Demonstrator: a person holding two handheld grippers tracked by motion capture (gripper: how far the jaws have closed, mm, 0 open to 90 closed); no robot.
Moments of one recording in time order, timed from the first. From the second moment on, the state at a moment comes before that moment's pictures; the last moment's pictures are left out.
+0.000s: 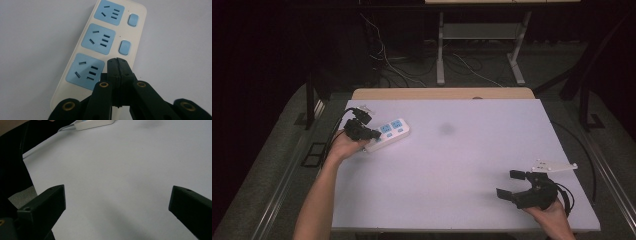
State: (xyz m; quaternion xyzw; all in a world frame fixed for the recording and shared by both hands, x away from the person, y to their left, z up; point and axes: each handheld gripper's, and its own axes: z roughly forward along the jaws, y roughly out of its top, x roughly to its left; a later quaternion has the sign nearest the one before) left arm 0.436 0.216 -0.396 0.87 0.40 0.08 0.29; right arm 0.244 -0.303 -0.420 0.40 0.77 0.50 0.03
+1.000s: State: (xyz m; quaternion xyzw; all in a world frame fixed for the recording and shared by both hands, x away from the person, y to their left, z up) left arm 0.433 0.212 -0.402 0.87 0.39 0.09 0.27; right arm 0.243 -0.303 -0.419 0.40 0.77 0.50 0.03
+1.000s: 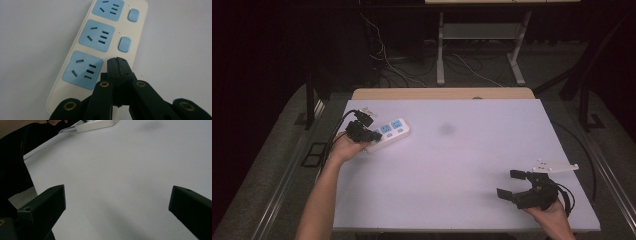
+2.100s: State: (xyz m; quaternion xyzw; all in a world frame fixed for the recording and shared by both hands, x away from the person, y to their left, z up) left arm 0.435 0.209 -0.402 0.86 0.41 0.09 0.28; right arm 0.243 -0.303 -0.419 0.40 0.77 0.51 0.03
